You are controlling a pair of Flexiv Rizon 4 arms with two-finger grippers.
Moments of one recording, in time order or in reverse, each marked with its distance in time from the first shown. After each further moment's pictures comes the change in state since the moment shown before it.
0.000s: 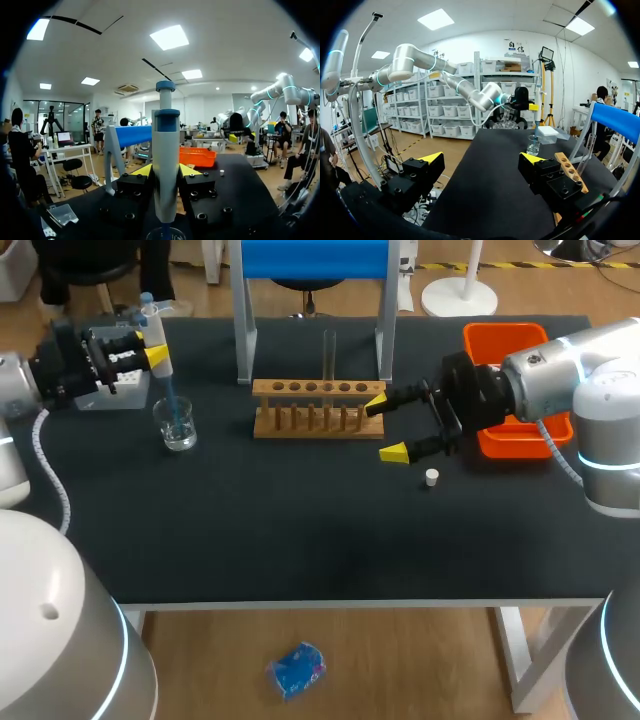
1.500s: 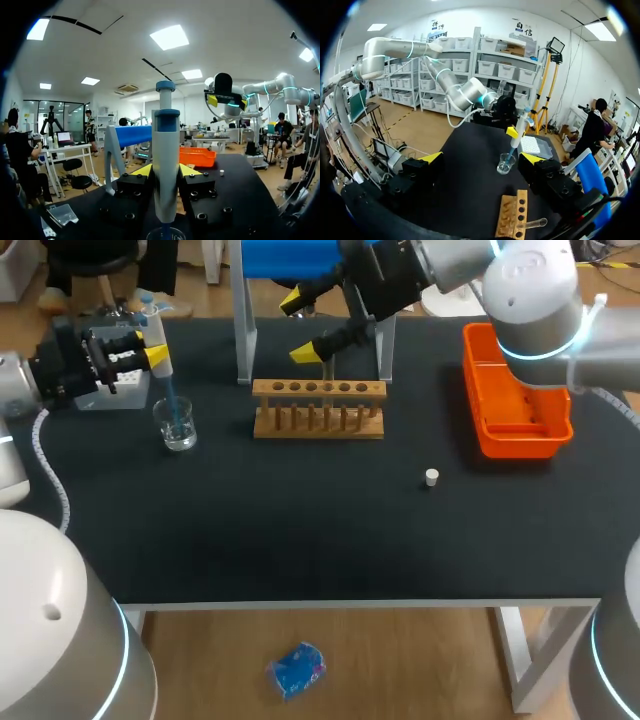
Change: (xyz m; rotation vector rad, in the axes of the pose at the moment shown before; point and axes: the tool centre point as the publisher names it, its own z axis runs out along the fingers) left arm 0.000 0.000 0.000 -0.001 0.000 0.000; right arm -0.098 0.133 0.070 0.272 -0.045 -0.142
